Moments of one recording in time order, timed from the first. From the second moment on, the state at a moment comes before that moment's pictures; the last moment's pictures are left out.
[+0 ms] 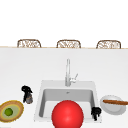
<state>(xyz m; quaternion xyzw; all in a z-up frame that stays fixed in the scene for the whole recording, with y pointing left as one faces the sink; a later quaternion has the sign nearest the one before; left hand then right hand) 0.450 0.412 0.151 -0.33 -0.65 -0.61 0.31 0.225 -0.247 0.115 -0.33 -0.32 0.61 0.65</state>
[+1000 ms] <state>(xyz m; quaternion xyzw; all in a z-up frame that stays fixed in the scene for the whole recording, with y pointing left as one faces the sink) 0.437 0.397 0.171 -0.33 -0.65 -0.61 0.31 0.225 -0.247 0.115 -0.33 -0.32 0.61 0.65</state>
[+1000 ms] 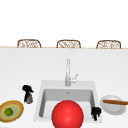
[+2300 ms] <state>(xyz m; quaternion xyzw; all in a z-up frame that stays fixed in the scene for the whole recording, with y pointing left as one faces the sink) 0.449 0.370 0.187 -0.32 -0.65 -0.61 0.31 0.225 -0.247 0.115 -0.33 -0.32 0.61 0.65</state>
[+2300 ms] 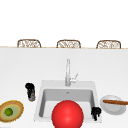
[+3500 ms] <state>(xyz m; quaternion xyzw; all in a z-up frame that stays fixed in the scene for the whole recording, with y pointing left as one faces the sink) 0.447 0.193 0.189 -0.31 -0.65 -0.62 0.31 0.225 -0.247 0.115 -0.33 -0.32 0.61 0.65</state>
